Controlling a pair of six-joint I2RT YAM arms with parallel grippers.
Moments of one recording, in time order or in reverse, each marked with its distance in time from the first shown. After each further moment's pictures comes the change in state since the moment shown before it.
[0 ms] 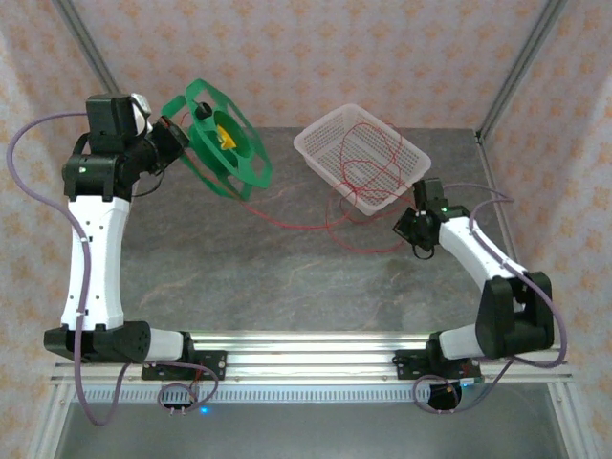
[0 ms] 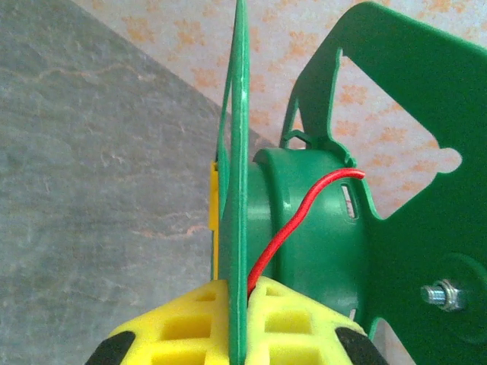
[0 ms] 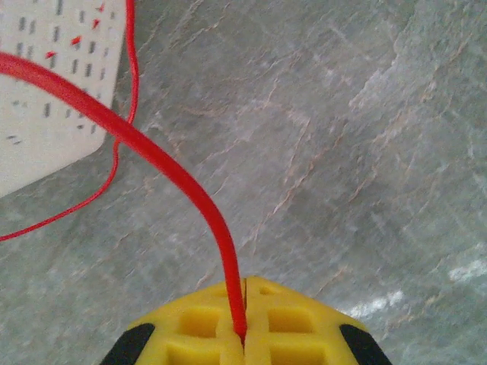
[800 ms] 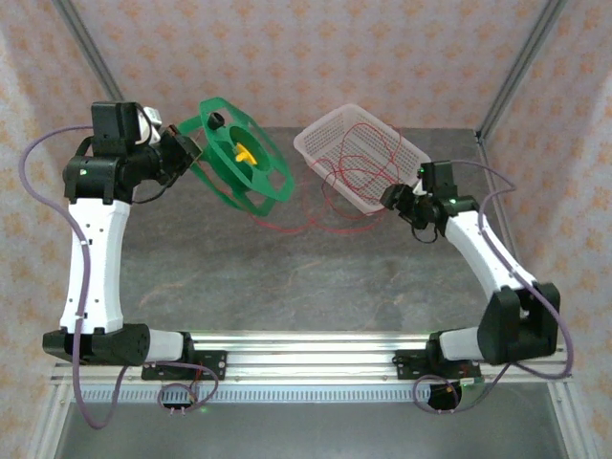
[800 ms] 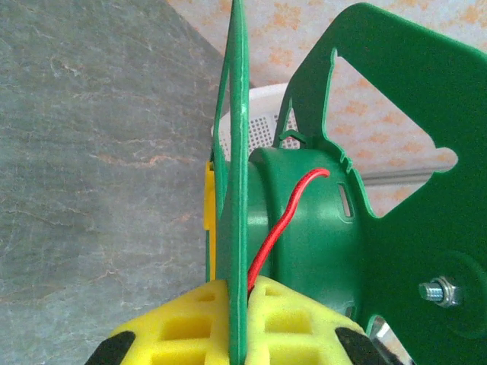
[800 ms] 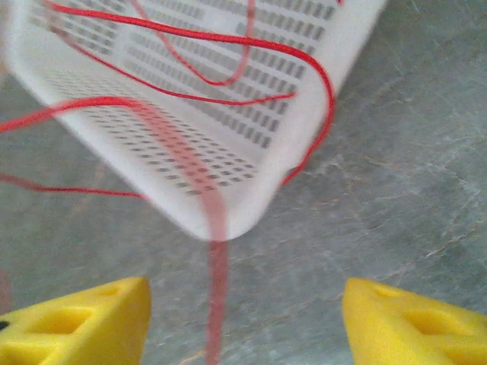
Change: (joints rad) left arm -0.029 -0.013 -0.010 -0.085 0.145 -0.097; right arm -0.006 -0.111 0.107 0.069 -0.237 -0.072
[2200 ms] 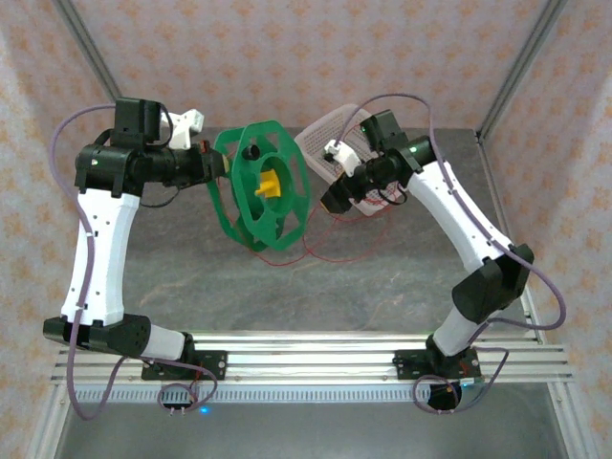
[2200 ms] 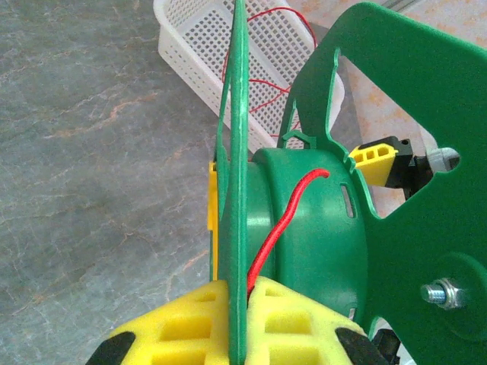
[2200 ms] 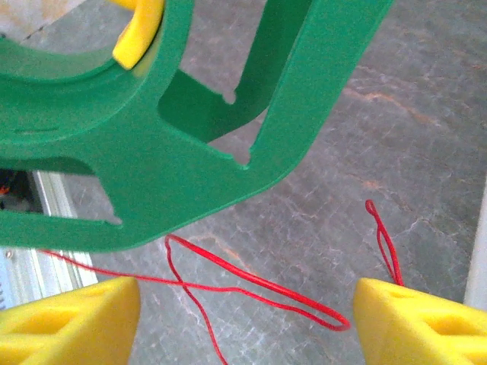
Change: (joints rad) left arm -0.111 0.064 0.113 -0.192 0.135 0.438; right arm 0.336 0.364 0.744 -0.556 -0.282 -1.049
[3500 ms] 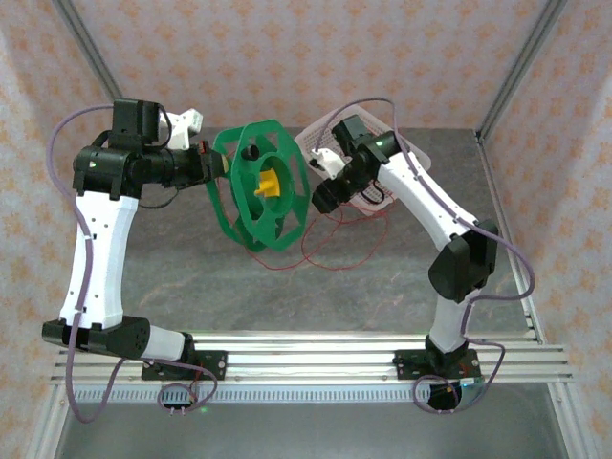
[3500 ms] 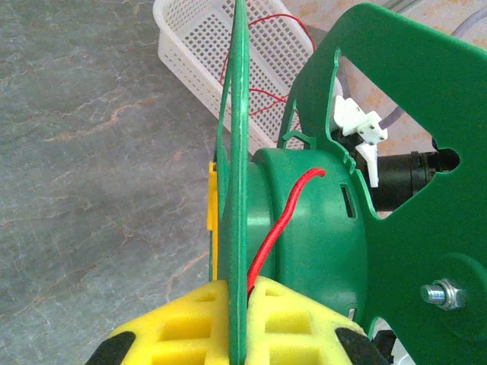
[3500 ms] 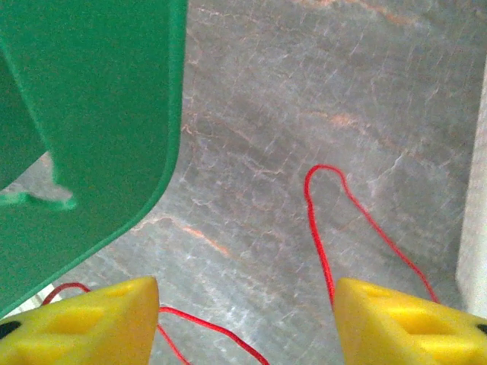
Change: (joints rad) left arm 0.000 -0.012 0.000 0.002 -0.005 -0.003; right arm 0.060 0.180 0.101 -0.066 0.214 0.172
